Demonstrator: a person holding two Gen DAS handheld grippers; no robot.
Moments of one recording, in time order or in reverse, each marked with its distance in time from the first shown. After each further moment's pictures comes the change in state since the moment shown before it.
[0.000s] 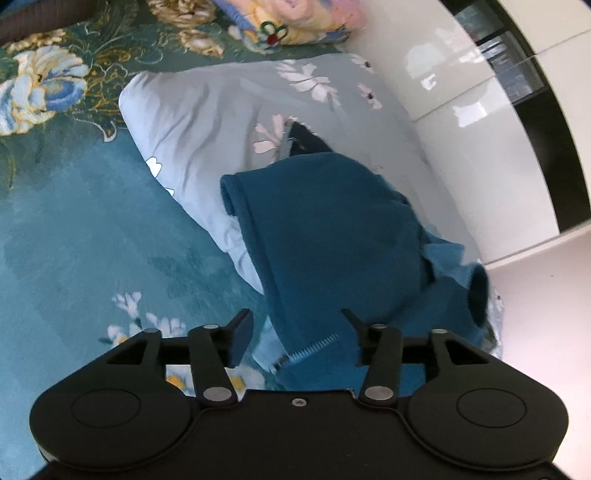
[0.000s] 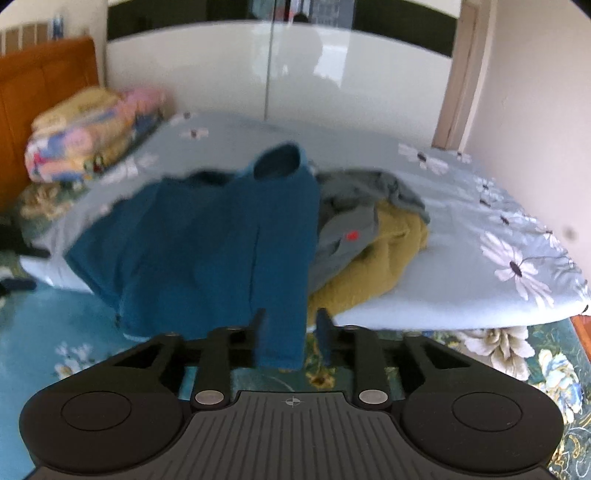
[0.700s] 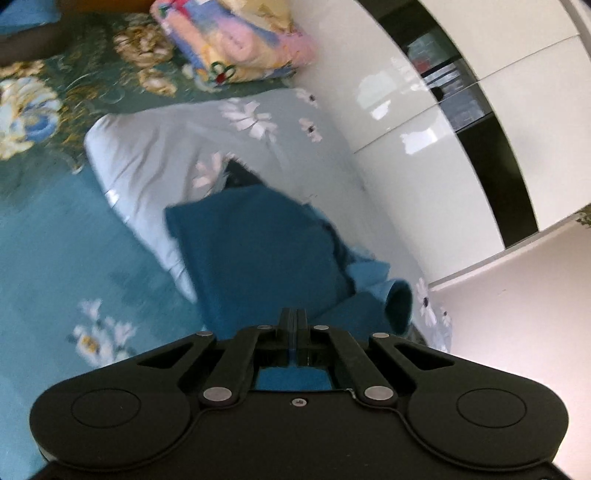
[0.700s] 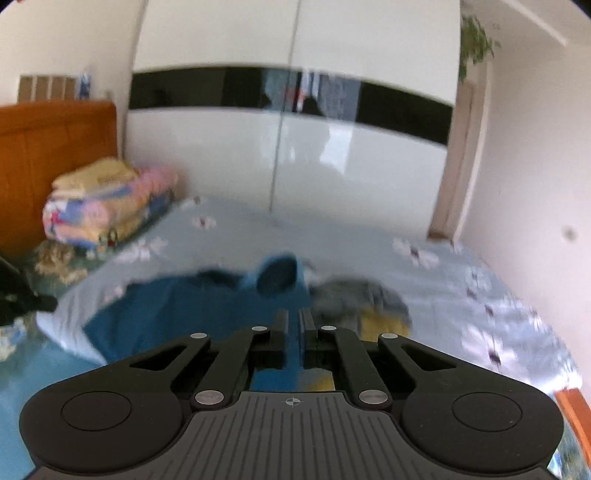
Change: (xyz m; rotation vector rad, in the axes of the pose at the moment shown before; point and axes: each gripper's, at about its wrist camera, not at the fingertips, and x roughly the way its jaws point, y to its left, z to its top) left arm -0.085 -0.041 -0.026 0.024 -0.098 -0.167; right arm -0.096 -0.021 0.041 -0.038 -0.284 -0.002
